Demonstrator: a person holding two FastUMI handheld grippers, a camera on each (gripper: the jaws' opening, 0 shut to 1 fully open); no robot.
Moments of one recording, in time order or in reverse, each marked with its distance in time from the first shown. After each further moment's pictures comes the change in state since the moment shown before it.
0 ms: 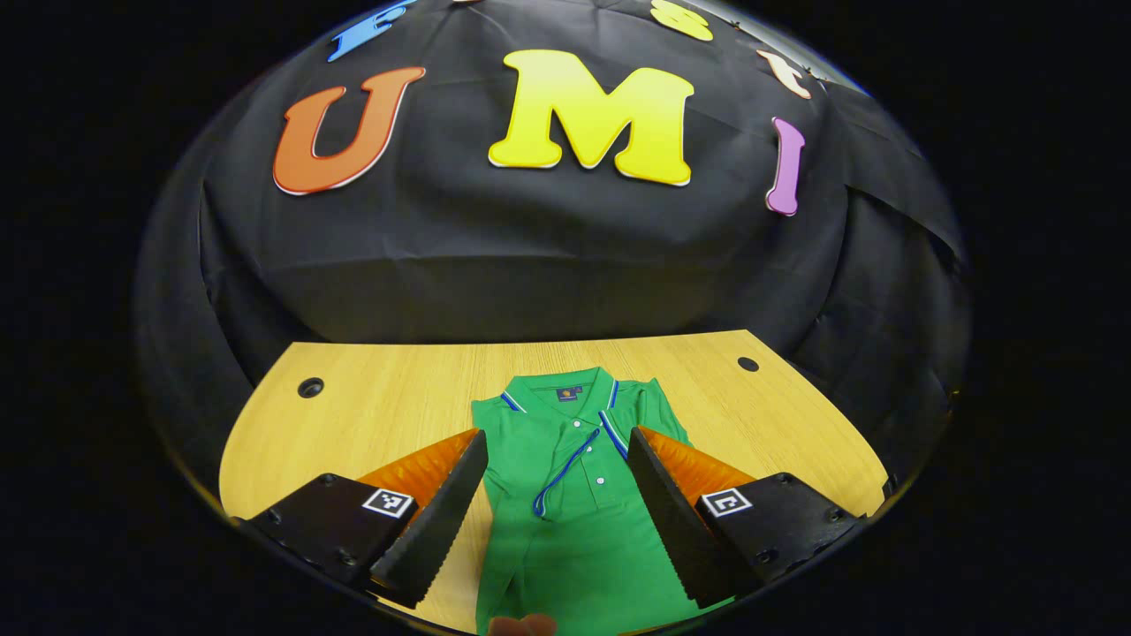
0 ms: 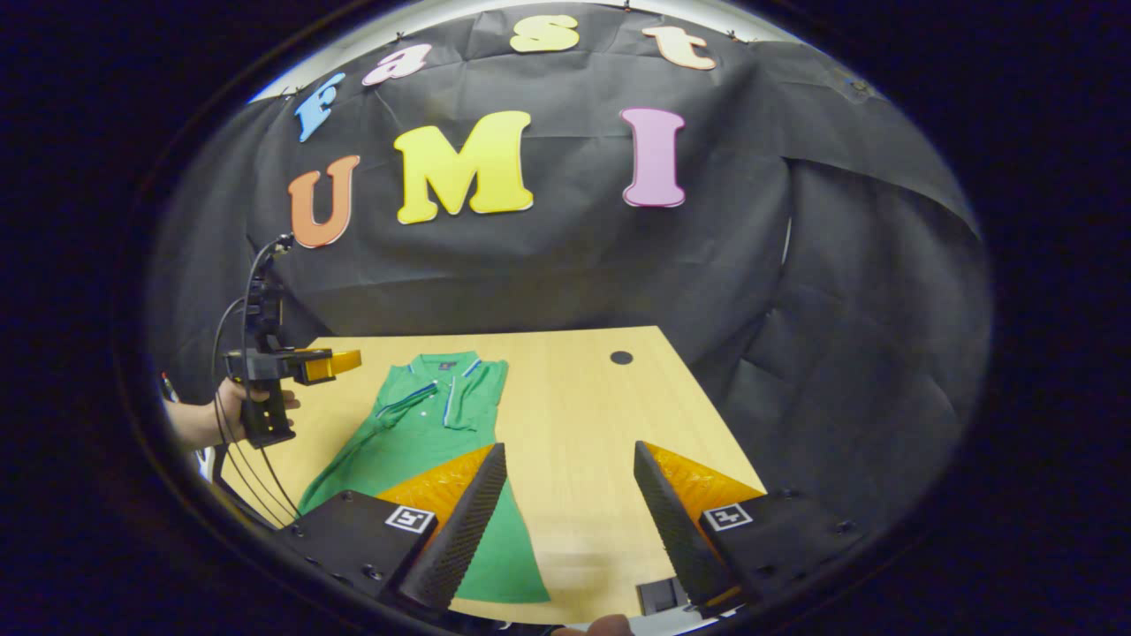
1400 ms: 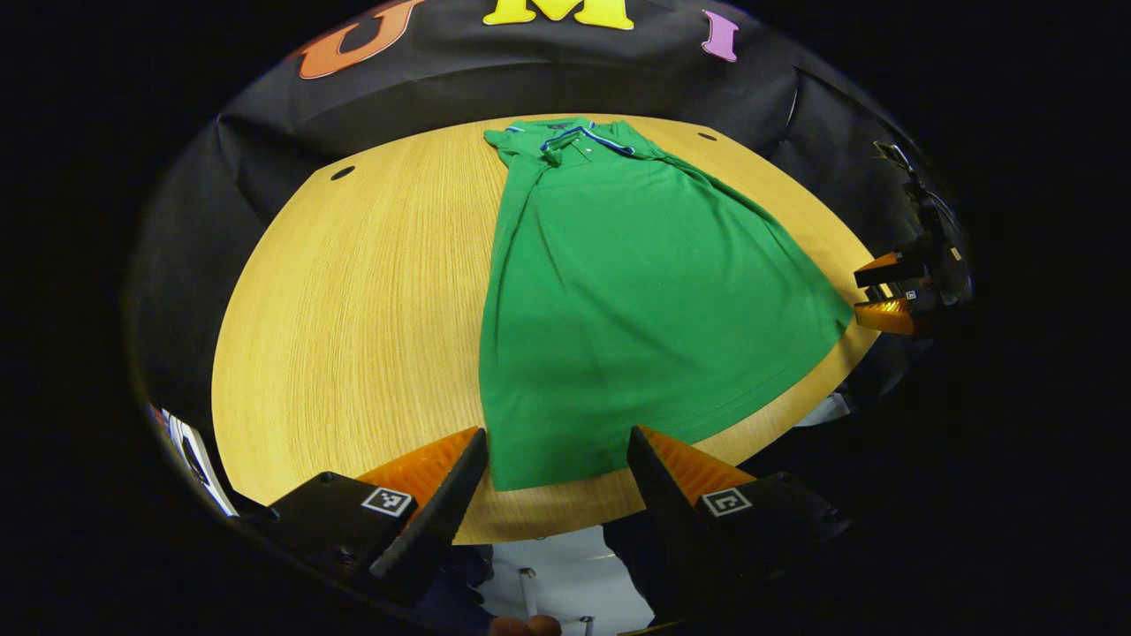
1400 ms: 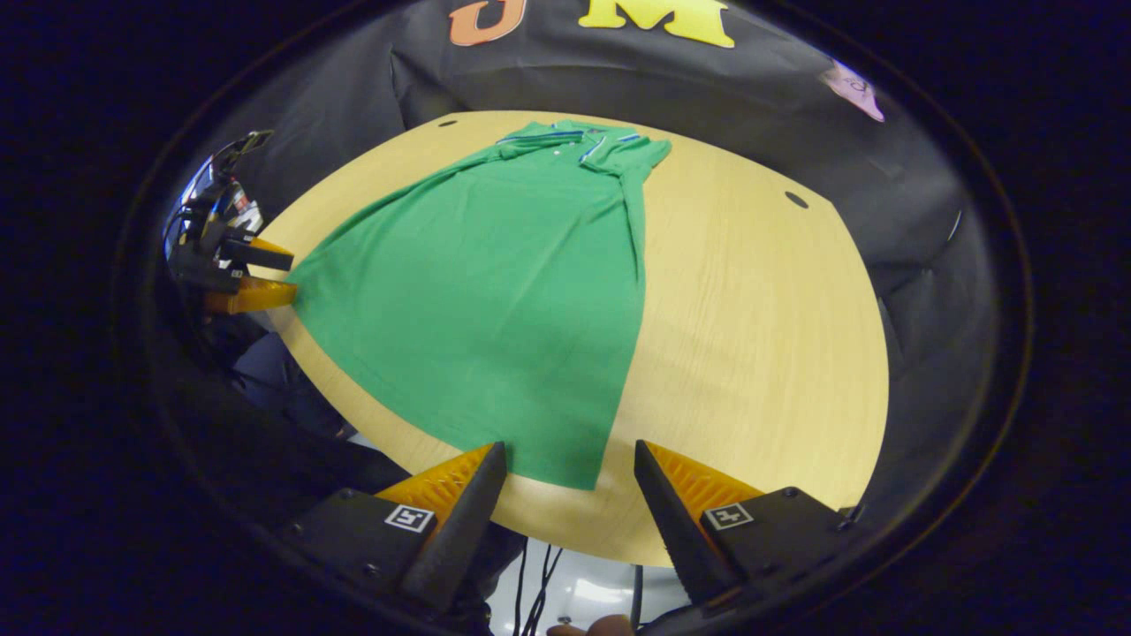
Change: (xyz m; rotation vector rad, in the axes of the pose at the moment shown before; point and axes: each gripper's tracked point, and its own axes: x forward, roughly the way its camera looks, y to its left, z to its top) left arm -0.180 0.032 -0.307 0.109 0.597 -0.047; right arm 0.006 0.032 -0.271 -0.414 0.580 0.300
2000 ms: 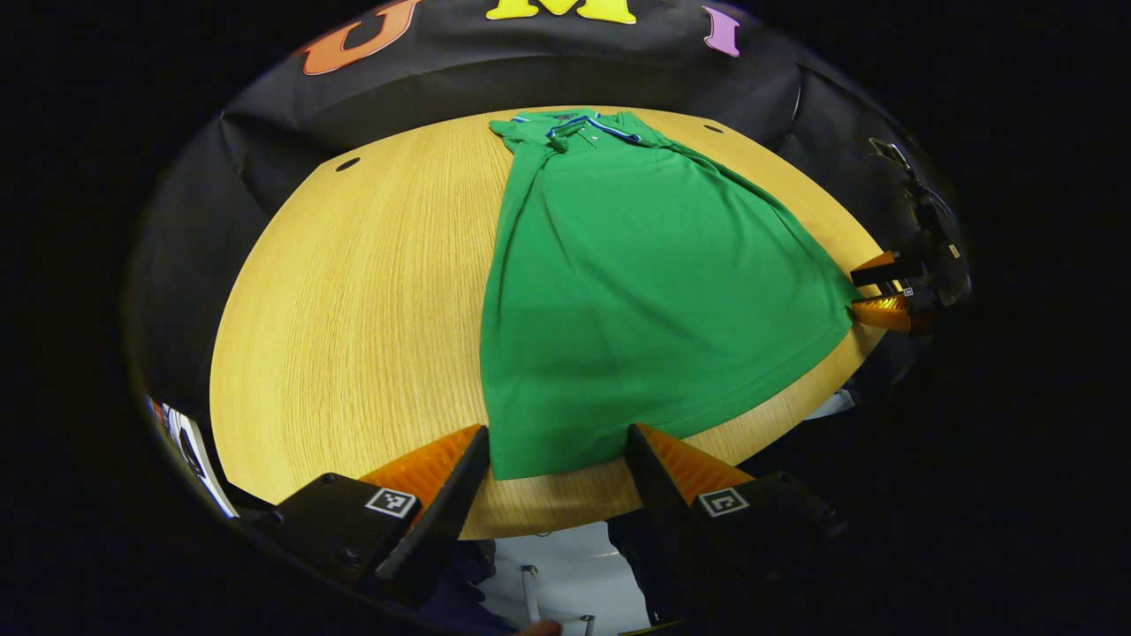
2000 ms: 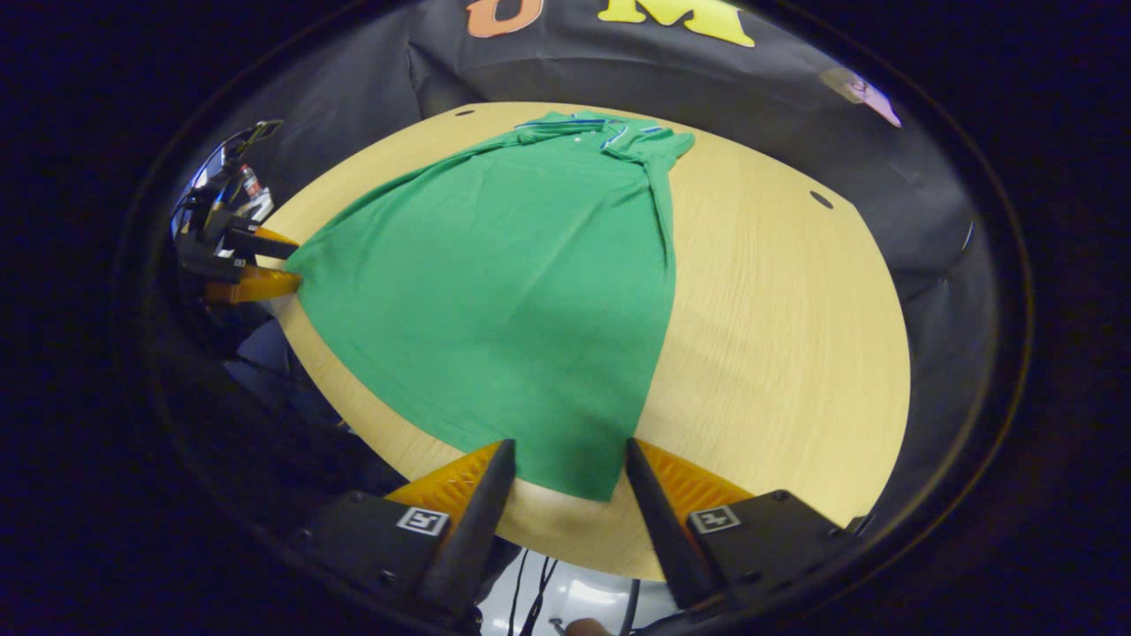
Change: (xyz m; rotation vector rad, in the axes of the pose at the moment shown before) left arm 0.005 0.006 -0.003 -0.039 -0.018 0.021; right arm 0.020 0.007 -0.001 -0.063 -0.005 0.034
